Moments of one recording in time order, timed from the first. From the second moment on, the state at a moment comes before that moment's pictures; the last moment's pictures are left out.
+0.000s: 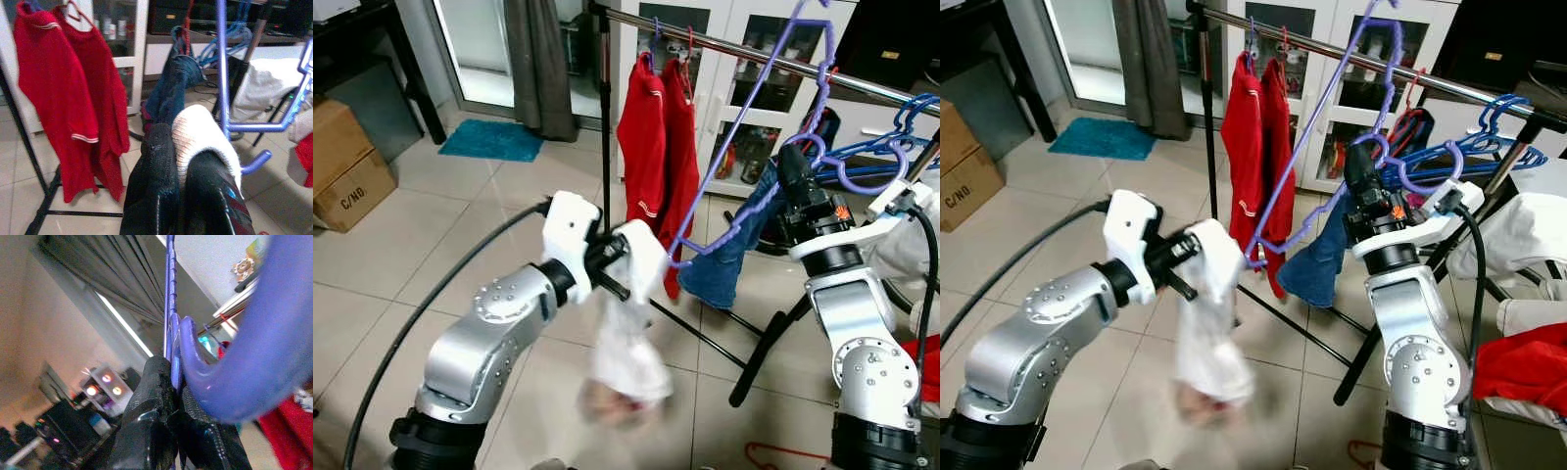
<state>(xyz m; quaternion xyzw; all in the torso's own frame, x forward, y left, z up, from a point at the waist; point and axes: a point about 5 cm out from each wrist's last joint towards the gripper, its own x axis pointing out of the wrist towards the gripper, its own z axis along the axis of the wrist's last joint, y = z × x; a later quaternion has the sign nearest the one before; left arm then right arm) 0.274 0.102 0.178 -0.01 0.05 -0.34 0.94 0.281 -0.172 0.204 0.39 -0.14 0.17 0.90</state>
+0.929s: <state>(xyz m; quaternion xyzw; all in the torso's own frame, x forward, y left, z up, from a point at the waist) 0.240 0.132 0.132 0.00 0.06 -0.23 0.97 0.189 -0.192 0.126 0.03 0.11 0.04 0.99</state>
